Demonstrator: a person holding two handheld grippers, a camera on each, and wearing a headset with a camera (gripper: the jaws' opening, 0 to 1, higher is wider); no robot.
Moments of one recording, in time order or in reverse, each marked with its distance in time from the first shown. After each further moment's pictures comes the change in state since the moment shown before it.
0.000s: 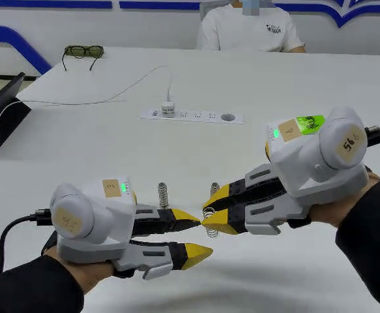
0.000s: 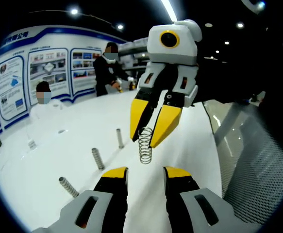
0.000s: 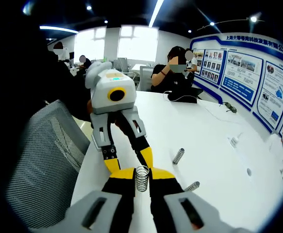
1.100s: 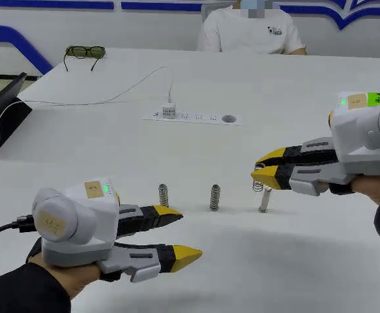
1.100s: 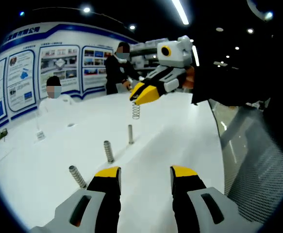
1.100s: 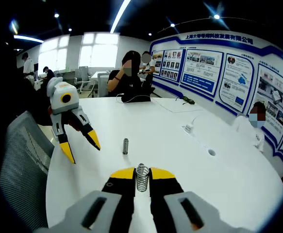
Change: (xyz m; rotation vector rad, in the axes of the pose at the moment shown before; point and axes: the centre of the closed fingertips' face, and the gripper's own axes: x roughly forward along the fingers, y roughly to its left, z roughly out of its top) left arm -0.014 0.014 -0.008 -0.062 -0.011 0.071; right arm -0.060 -0.088 -0.031 0.153 -0.044 -0.338
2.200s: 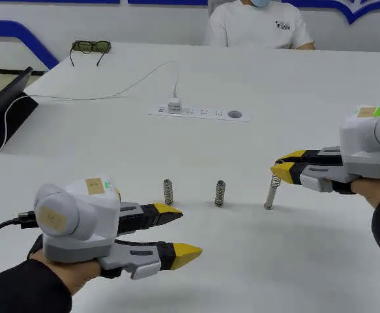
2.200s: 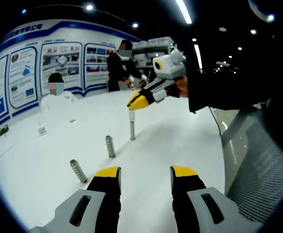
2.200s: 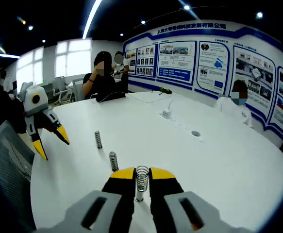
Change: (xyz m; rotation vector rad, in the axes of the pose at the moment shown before) left arm -0.003 0.002 -0.008 -0.019 0.018 0.012; right arm 0.012 -0.046 -0.043 0.172 -0.002 -0.143
